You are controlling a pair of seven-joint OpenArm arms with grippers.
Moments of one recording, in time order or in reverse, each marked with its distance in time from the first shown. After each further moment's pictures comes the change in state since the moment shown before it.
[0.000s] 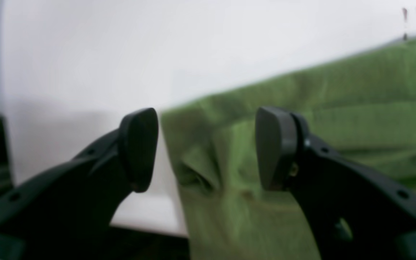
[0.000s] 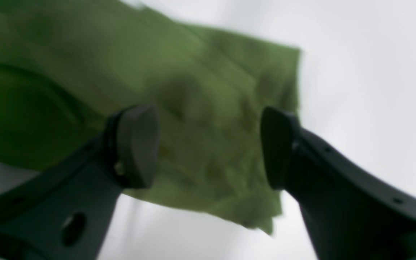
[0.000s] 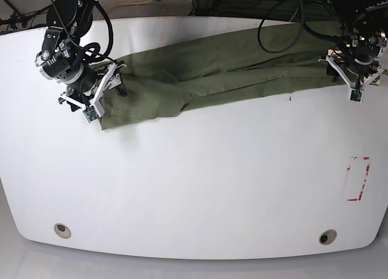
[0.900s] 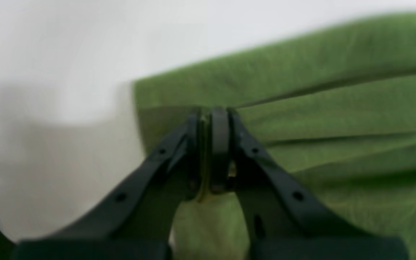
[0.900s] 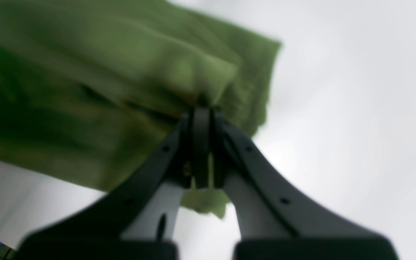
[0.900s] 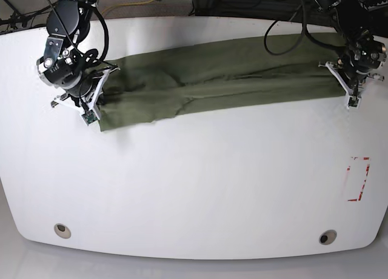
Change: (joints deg) left arm -4.7 -4.6 2.5 -11.9 0.2 -0.4 0.0; right arm 2.0 1.2 -1.3 -1.8 -12.7 0.3 -0.2
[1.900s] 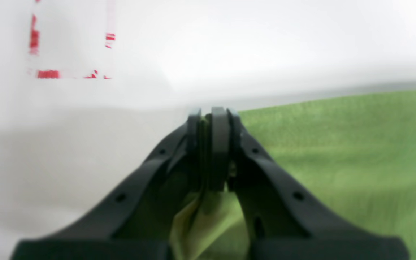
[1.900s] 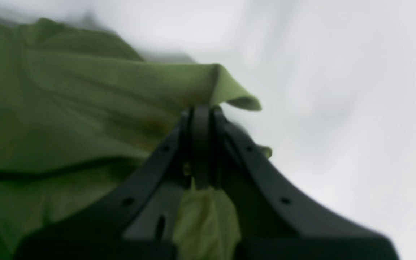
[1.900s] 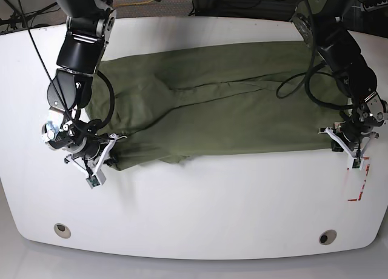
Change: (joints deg) left arm -26.5 -3.6 2.7 -24.0 0.4 1.4 -9.4; right arm 27.7 0.0 -3.7 -31.5 -0.4 -0.2 9.8
